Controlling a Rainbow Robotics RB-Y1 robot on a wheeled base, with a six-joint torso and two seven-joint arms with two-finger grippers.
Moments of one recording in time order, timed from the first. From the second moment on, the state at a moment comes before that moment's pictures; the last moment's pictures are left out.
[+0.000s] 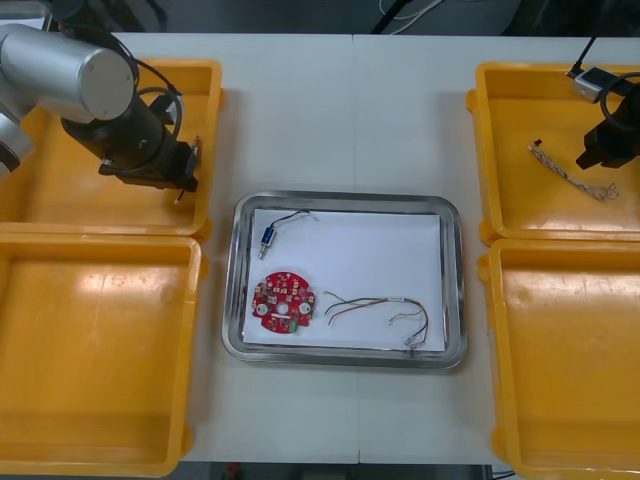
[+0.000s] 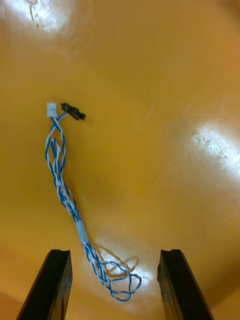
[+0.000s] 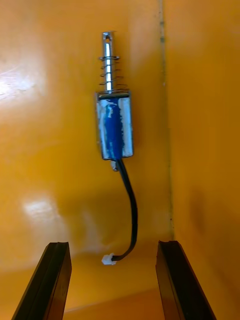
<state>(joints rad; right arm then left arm) -1.17 -0.69 -0.14 -0.43 -0.49 1.30 2.54 -0.95 0.75 -0.54 -1.20 1.00 1.37 -1.31</state>
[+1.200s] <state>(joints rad) -1.09 -0.65 -0.14 -0.43 -0.52 1.19 2.60 -0.95 0.74 -0.60 -1.20 0.96 1.31 -1.31</state>
